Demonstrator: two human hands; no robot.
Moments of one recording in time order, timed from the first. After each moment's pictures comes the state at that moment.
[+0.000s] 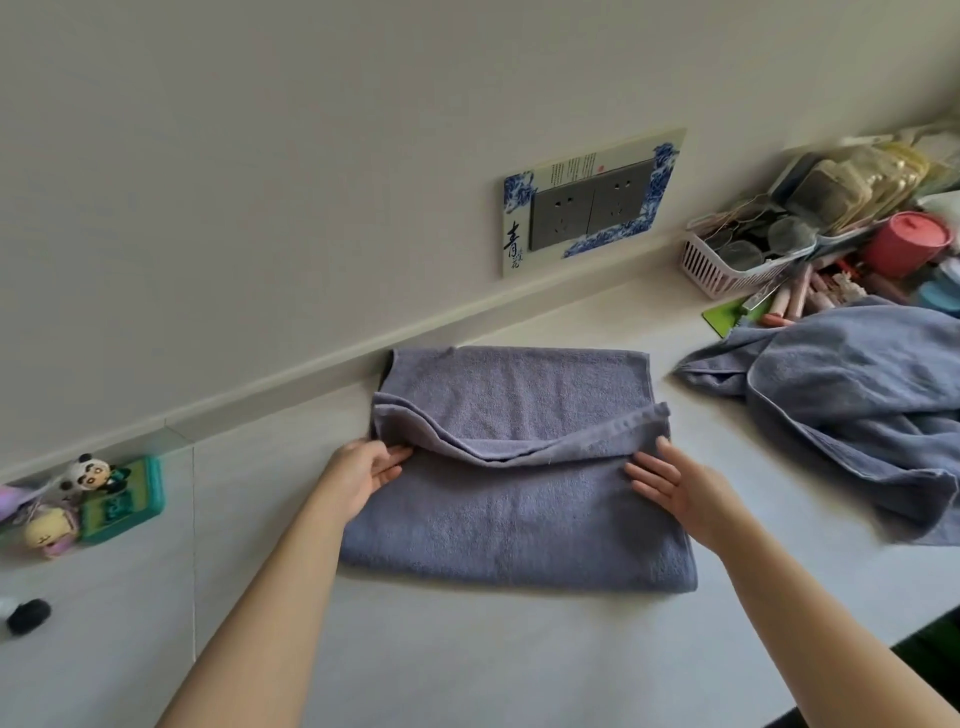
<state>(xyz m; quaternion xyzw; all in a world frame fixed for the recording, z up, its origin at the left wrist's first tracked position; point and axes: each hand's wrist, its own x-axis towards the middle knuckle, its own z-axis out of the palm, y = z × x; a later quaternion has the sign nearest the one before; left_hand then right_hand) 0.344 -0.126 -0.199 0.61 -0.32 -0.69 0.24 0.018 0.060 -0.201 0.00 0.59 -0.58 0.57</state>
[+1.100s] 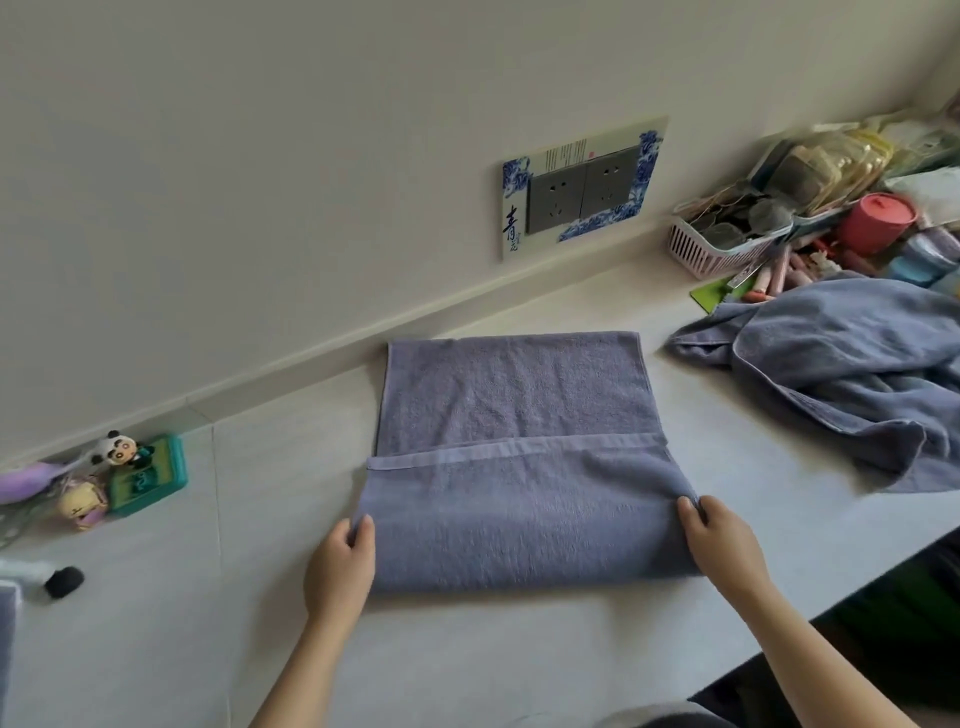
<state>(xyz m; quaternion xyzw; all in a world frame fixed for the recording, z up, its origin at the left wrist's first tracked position) 0.418 0.004 -0.217 0.72 -0.60 -0.31 0.16 0.063 0.158 -0.212 -0.27 0.90 -0.23 0.24</state>
